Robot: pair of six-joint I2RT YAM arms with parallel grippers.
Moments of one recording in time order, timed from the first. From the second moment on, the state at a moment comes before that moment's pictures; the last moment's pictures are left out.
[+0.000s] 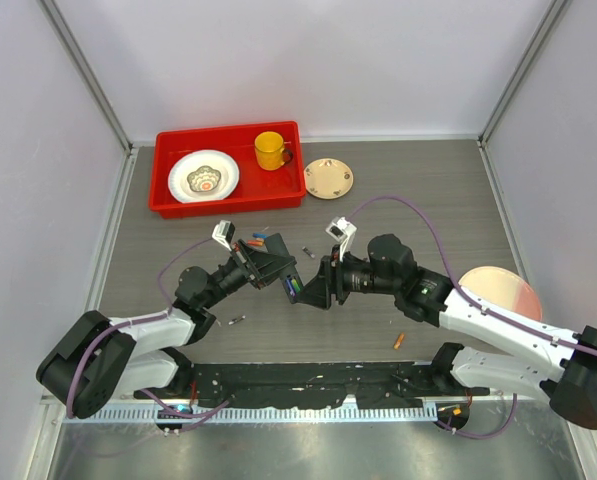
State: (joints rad) left arm -0.60 1.19 0.20 1.23 0.40 -1.55; right arm 0.89 1.01 0.70 0.01 -0.43 0.57
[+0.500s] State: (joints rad) left arm -0.60 1.19 0.20 1.25 0.40 -1.54; right arm 0.86 1.03 0.70 0.03 -0.47 0.58
